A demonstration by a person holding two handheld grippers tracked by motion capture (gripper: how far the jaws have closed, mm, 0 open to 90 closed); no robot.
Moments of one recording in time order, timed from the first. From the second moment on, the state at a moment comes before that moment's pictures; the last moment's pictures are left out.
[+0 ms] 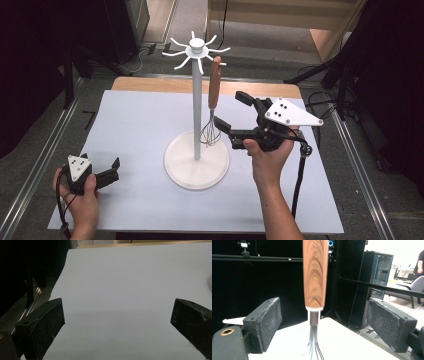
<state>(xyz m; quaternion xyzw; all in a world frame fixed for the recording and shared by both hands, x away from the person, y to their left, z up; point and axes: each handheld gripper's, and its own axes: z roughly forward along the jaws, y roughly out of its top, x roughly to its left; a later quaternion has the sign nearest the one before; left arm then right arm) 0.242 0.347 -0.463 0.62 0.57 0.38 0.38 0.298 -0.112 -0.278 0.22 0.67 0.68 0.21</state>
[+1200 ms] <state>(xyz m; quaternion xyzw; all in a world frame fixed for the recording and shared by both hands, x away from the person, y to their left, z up) 0.242 0.346 -0.463 0.62 0.57 0.38 0.37 0.322 -0.189 -0.458 0.38 0.70 0.54 0.26</state>
